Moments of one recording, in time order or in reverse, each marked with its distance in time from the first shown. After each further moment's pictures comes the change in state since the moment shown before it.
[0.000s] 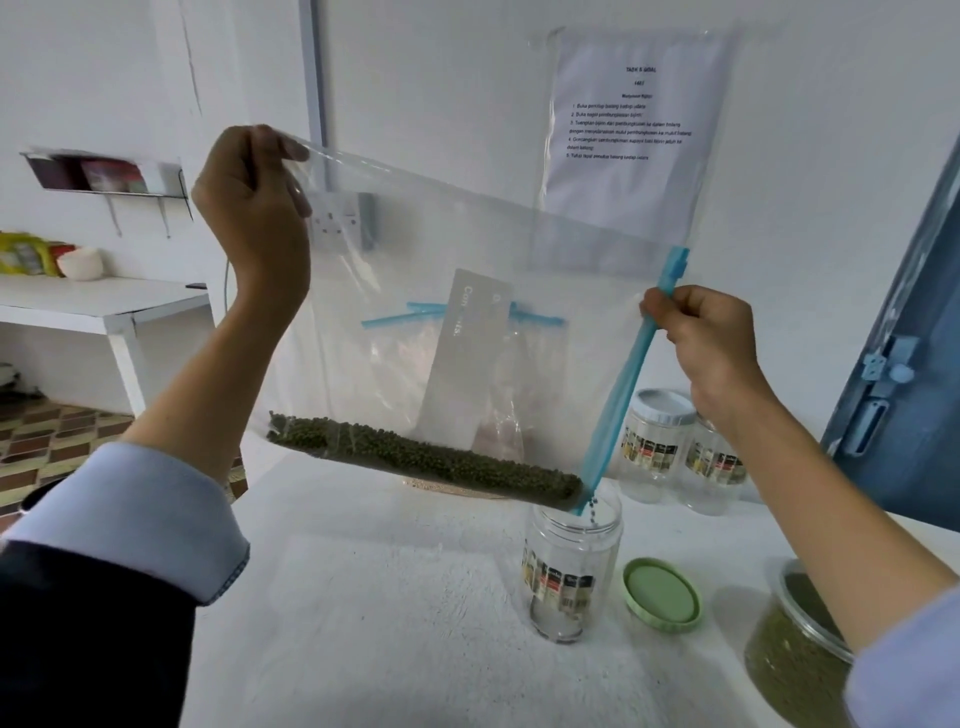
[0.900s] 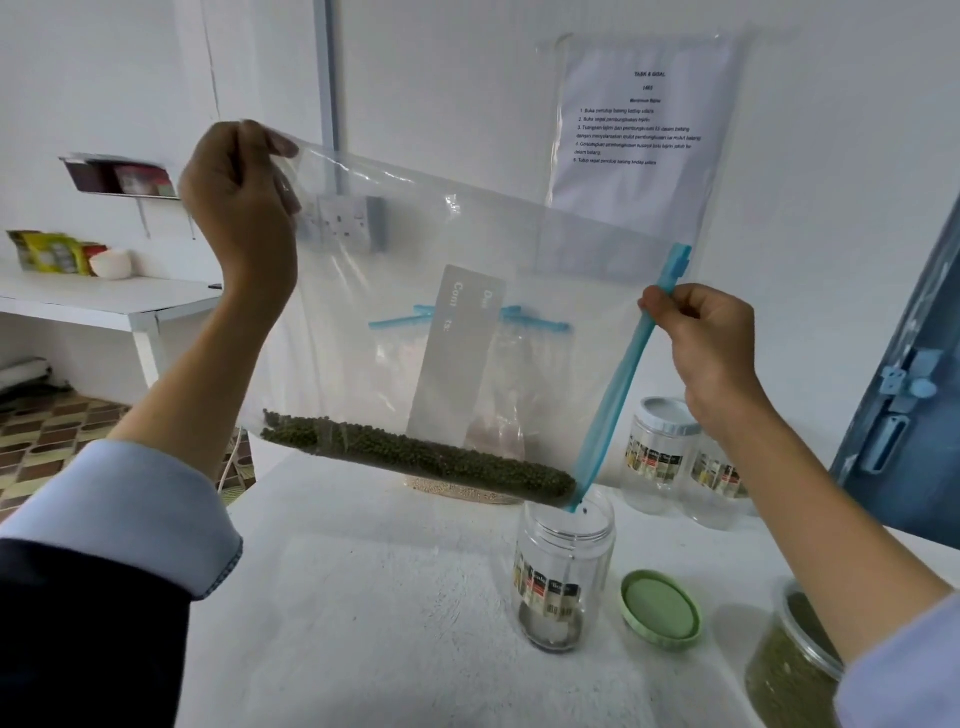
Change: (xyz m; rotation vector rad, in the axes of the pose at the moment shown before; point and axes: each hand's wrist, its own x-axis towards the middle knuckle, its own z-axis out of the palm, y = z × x) left_hand 0.001 0.005 -0.002 0.013 0.015 0.017; right_hand 0.008 0.004 0.000 0.078 -0.002 -0.046
